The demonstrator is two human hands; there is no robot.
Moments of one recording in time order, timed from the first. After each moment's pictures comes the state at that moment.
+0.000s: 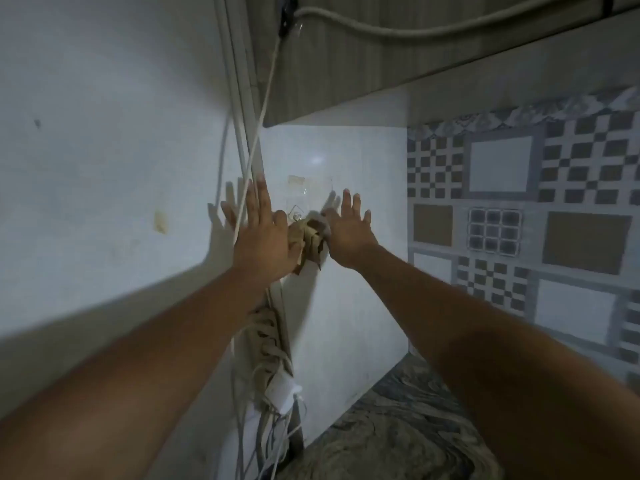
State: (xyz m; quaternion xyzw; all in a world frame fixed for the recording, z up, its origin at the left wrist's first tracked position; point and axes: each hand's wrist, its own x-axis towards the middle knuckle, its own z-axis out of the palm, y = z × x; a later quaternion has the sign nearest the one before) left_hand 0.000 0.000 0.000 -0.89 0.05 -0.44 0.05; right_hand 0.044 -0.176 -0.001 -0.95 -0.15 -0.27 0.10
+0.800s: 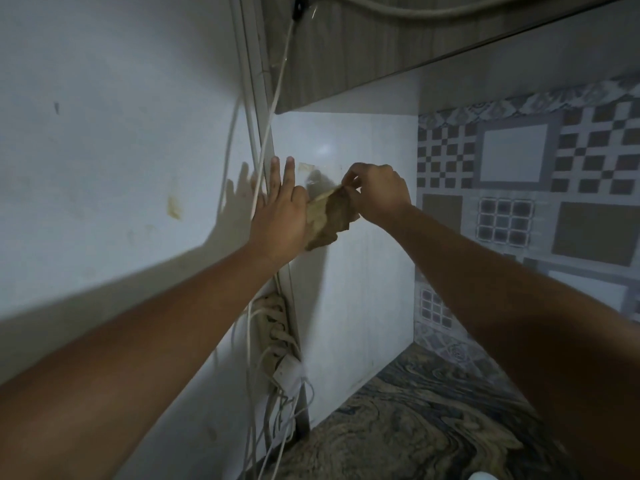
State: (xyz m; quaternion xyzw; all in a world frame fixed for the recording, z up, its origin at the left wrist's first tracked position) left_hand -0.031 -0.016 0.022 -0.90 0.12 -0.43 0.03; right_hand 0.007 -0.205 0.052 -0.88 -0.16 -0.39 0.23
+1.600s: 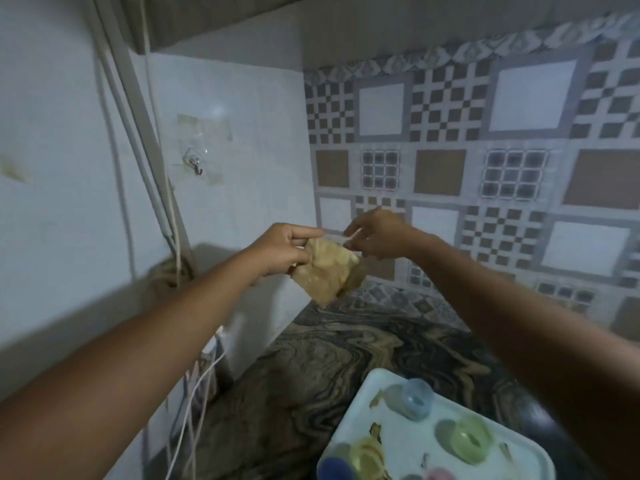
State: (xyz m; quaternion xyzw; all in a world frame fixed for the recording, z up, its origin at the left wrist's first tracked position) left_hand -0.101 -0.137 -0.064 -0.84 0.24 0.07 -0.48; right_hand -0.120 -0.369 -0.066 -0.95 -0.09 -0.10 0.29
